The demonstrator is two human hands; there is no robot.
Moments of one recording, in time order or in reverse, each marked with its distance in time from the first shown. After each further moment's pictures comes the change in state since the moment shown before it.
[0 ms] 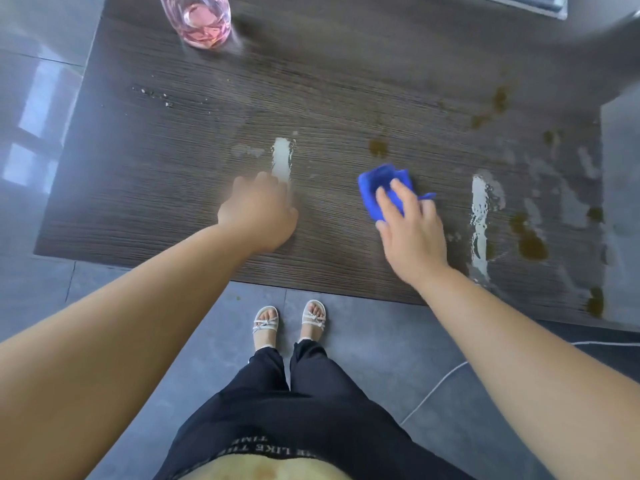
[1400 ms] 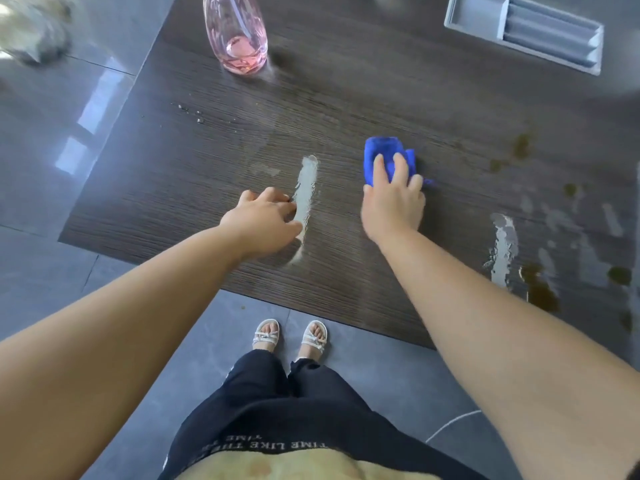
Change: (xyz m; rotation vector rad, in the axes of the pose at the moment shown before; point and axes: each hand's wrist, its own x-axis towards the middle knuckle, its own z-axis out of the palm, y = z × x) left_hand 0.008 -0.006 -0.009 -0.059 -0.109 -0.002; right_hand 0.096 -0.029 0.004 0.027 -0.146 0.243
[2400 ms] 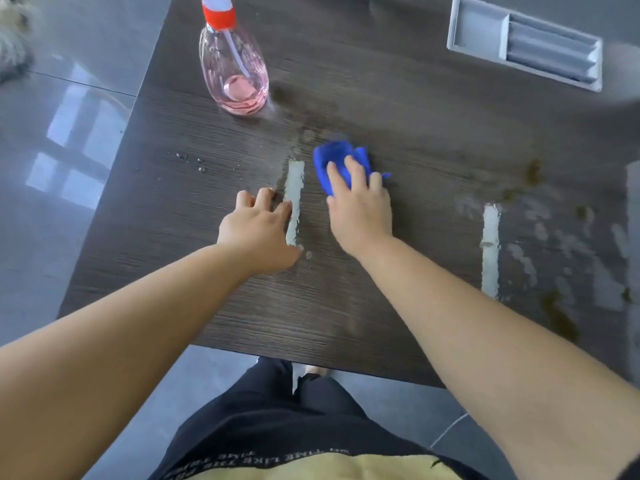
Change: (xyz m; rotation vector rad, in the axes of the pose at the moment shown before) left_hand 0.042 -0.028 -0.045 0.146 0.161 0.032; right_hand 0.047 -0.066 -0.004 0.013 0.006 -0.227
